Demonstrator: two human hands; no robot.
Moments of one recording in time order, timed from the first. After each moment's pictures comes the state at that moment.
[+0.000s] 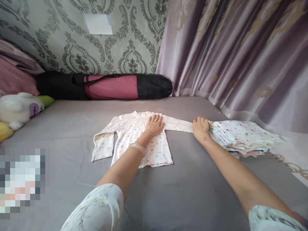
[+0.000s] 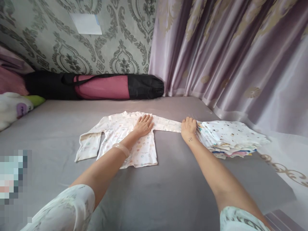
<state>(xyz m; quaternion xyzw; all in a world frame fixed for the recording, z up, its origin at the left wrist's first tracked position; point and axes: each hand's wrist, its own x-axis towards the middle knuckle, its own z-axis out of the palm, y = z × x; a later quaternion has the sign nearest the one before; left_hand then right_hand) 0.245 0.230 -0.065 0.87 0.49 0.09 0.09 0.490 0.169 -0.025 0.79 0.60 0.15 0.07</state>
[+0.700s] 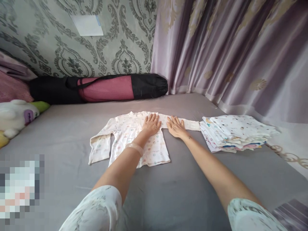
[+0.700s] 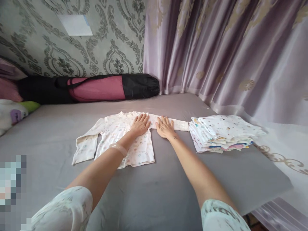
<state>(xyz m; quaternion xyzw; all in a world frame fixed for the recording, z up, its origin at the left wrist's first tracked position) 0.247 0.229 -0.068 0.87 0.49 0.07 0.05 0.418 0.178 -0.050 0.73 0.68 -0.11 -0.01</state>
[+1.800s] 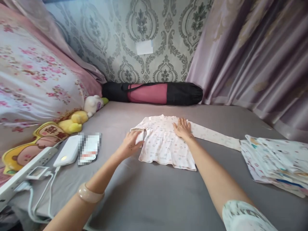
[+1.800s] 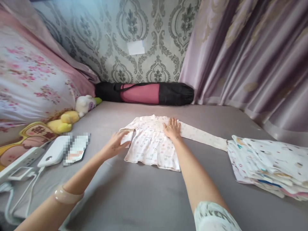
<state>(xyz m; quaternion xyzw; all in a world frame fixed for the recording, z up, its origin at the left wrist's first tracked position) 0.020 0.093 -0.016 0.77 0.61 0.18 0.08 0.306 0.237 -0.059 0.70 0.71 -0.06 -0.05</state>
